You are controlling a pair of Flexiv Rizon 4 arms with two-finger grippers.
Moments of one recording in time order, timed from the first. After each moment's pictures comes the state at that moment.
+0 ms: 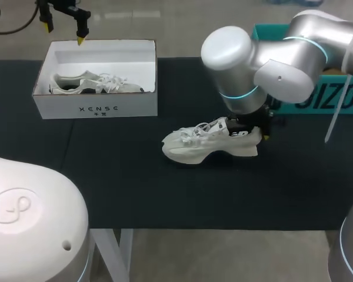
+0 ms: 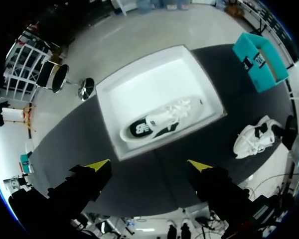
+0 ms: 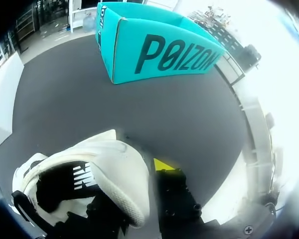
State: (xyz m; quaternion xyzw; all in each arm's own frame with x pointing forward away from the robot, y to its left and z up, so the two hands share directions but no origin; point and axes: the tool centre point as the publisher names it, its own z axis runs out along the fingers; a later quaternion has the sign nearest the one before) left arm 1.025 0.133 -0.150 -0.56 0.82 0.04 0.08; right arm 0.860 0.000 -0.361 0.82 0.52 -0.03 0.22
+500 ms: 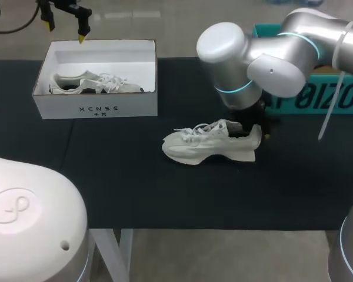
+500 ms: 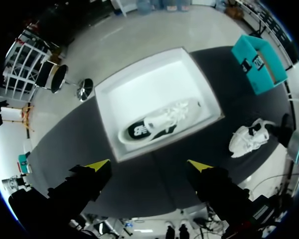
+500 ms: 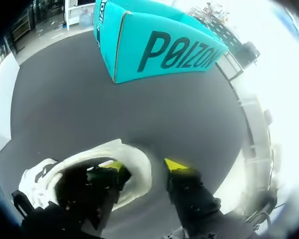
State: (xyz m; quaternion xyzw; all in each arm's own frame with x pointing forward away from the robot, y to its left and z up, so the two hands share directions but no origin) left arm 1.028 0.128 -0.147 -0.56 0.82 0.03 0.08; right arm 0.872 0.008 -0.359 0.83 0.51 -0.04 0.21
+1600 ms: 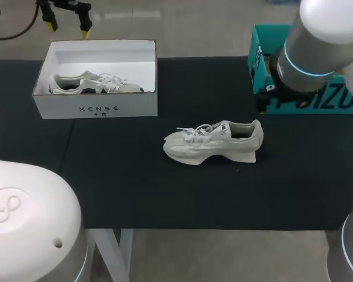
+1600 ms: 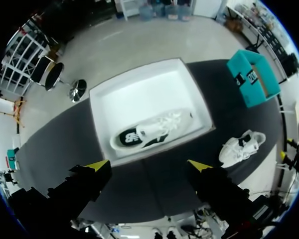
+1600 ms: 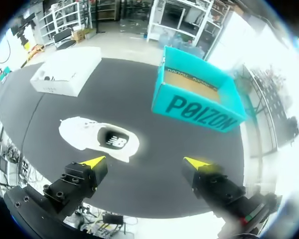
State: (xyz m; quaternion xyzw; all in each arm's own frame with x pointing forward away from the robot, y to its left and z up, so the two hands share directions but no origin) left arm 1.037 0.120 -0.147 -0.59 0.81 -0.03 0.05; right arm 0.819 -0.014 -0.211 0.61 0.76 0.13 0.19
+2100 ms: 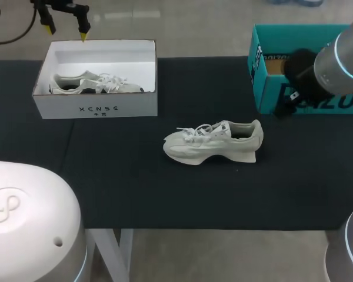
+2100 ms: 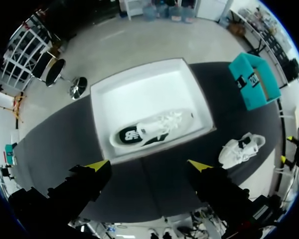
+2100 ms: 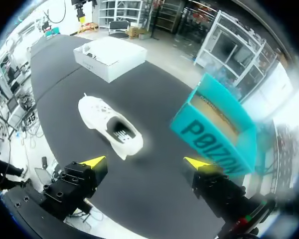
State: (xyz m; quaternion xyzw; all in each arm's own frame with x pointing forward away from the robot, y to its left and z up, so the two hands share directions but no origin) left arm 1.030 0.124 -0.152 -0.60 0.80 -0.04 0.05; right arm 0.825 -0.039 -0.214 0.40 0.88 0.18 0.18
